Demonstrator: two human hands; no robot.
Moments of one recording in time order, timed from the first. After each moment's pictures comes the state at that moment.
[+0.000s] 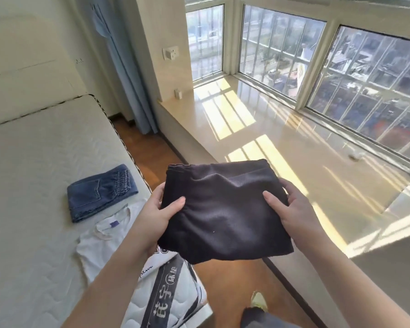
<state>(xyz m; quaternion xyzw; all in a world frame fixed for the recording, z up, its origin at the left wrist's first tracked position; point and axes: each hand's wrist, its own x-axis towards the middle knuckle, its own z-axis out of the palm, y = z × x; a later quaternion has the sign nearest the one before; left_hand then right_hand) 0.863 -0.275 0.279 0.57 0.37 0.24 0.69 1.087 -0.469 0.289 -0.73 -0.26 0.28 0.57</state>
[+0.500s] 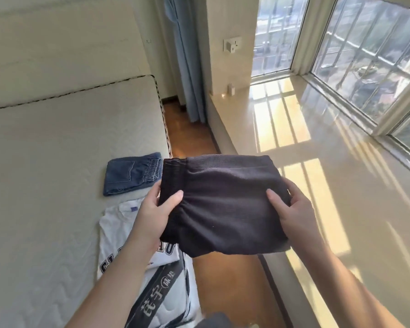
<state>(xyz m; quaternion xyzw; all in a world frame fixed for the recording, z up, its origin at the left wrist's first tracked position) 0.939 -0.239 0.287 0.49 0.49 0.38 0.61 1.205 -0.341 0.279 -0.70 -0.34 0.33 0.53</state>
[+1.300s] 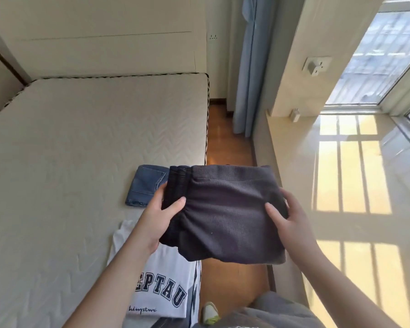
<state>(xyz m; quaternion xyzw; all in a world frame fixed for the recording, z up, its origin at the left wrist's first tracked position) 0.899 -0.016 0.256 0.43 0.56 0.42 0.56 1.192 -0.053 0.248 -0.67 -0.46 0.40 0.43</state>
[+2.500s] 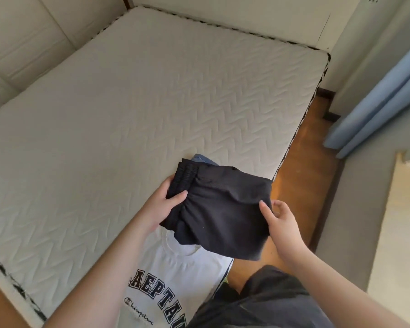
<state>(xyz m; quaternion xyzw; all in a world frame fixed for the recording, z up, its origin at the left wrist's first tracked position) 0.741 0.161 0.164 0.31 0.70 0.41 0.50 1.033 0.246 0.143 -0.64 -0.43 0.60 0.21</state>
